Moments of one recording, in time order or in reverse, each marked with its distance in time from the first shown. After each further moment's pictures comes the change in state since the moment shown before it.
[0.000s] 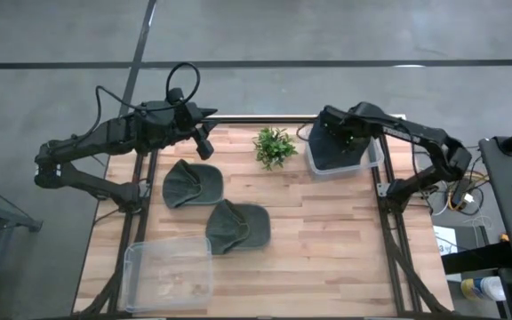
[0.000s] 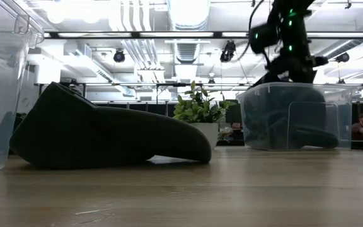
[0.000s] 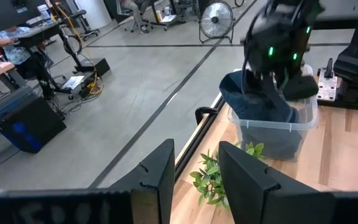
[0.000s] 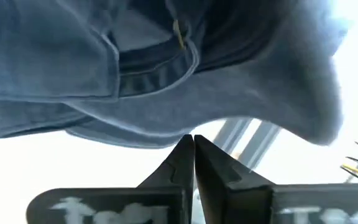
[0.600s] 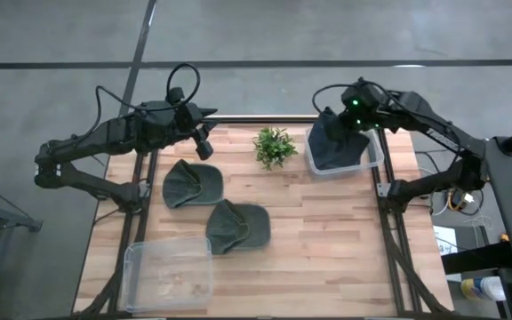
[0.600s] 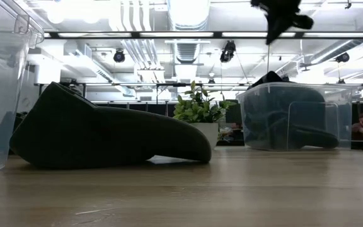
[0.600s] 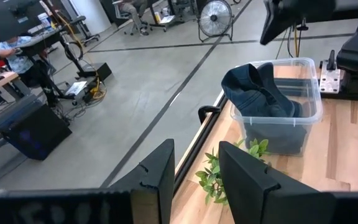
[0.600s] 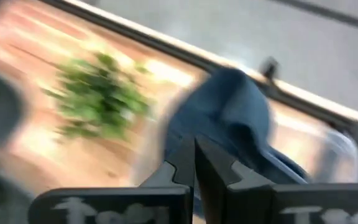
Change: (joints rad) left arm 0.000 0.000 0.000 0.000 0.000 0.054; right arm 0.136 -0.185 0.333 0.157 -0.004 0.125
